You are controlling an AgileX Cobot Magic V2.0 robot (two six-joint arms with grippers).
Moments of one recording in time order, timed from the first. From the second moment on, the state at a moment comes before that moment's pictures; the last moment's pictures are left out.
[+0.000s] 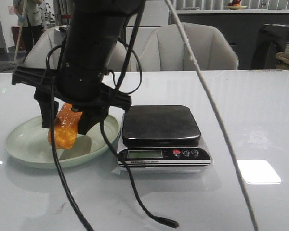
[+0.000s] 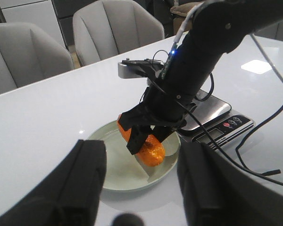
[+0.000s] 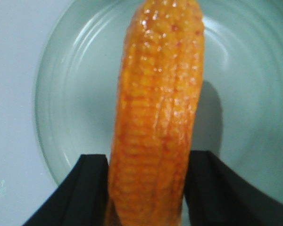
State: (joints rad) left arm -0.65 0.11 -0.42 0.21 0.58 -0.09; right arm 0.80 2.16 -1.71 0.07 0.59 0.70
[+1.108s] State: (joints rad) left arm -0.65 0.11 -0.42 0.21 0.57 -0.09; right arm 0.62 1.73 -1.71 -0.15 1.08 0.35
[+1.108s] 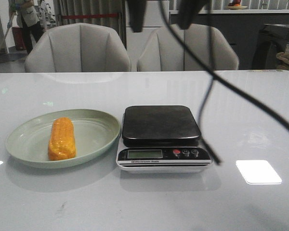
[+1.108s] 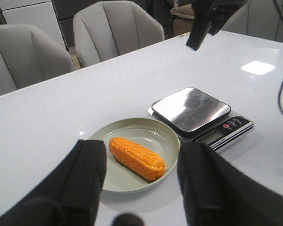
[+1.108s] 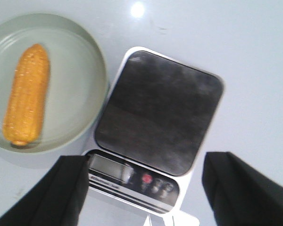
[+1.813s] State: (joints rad) left arm -0.65 0.11 -0.37 0.19 0.57 -0.09; right arm 0.49 0.71 -0.76 -0.16 0.59 0.23
